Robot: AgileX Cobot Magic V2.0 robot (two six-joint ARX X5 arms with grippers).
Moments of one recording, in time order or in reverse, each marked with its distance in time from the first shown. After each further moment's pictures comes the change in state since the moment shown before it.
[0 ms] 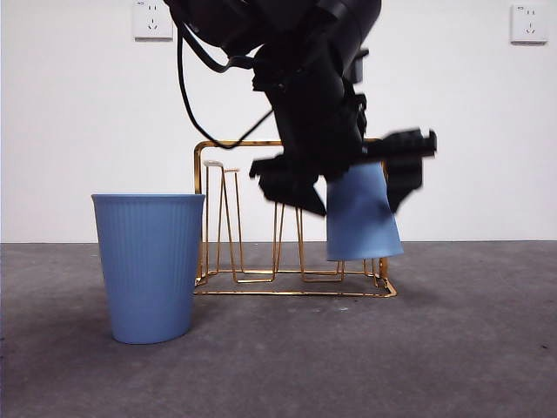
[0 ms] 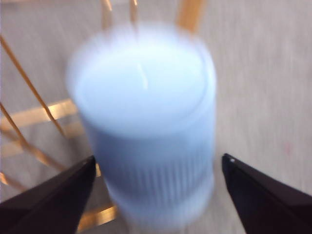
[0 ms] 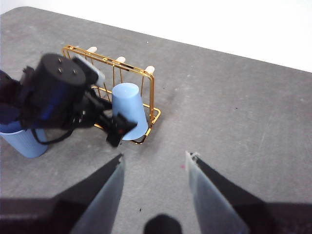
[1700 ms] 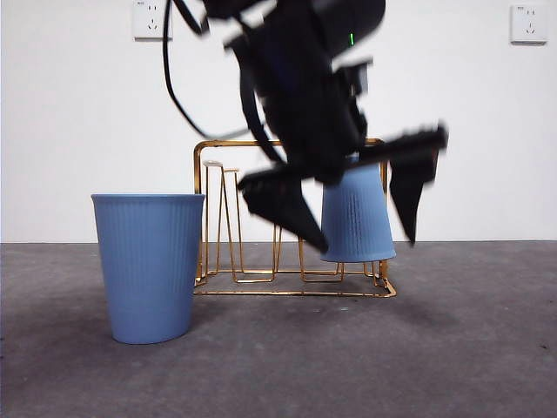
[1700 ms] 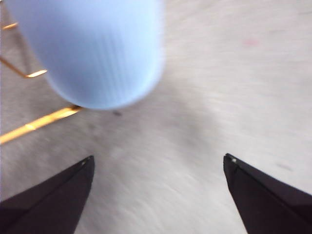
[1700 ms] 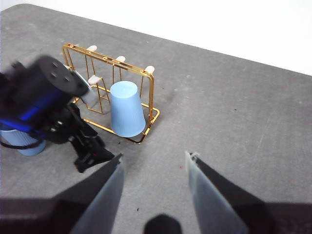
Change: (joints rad) left arm -0.026 -0.108 0.008 -0.360 0.246 -0.063; right arm 0.000 0.000 0.000 0.000 0.000 -0.018
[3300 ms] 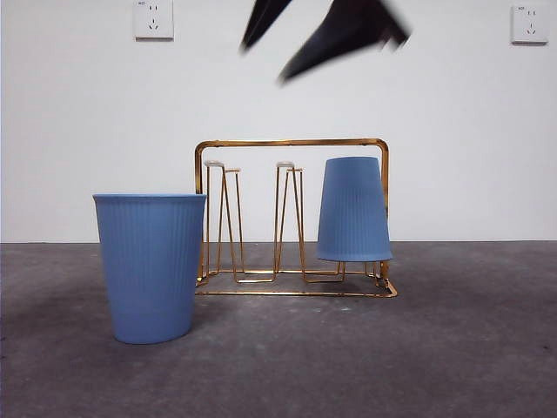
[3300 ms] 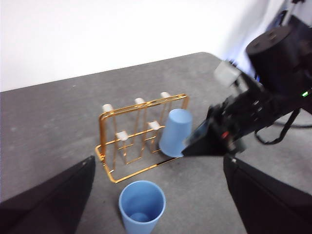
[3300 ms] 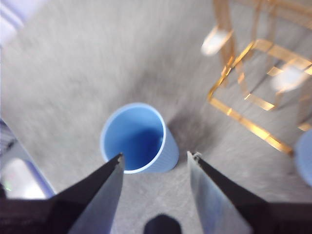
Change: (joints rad) left arm -0.082 -1.152 0.005 -0.630 -0.296 0.125; right arm 0.057 0.898 0.000 0.598 -0.561 0.168
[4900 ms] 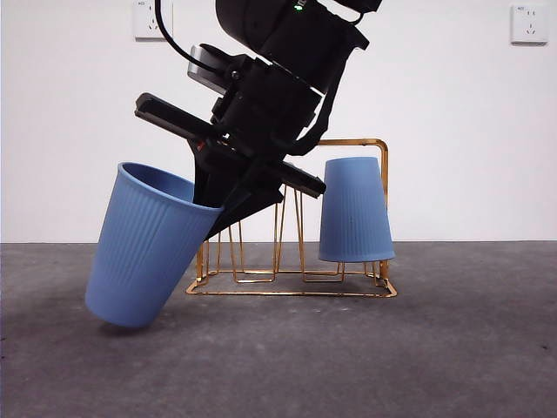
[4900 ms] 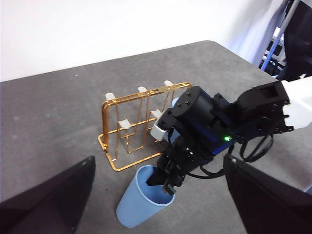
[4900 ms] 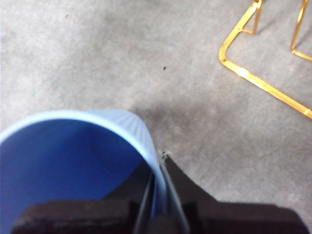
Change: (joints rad) left arm 0.000 -0.003 0.000 -0.044 0.011 -0.013; right arm 0.087 0.356 0.002 0.196 0.097 0.077
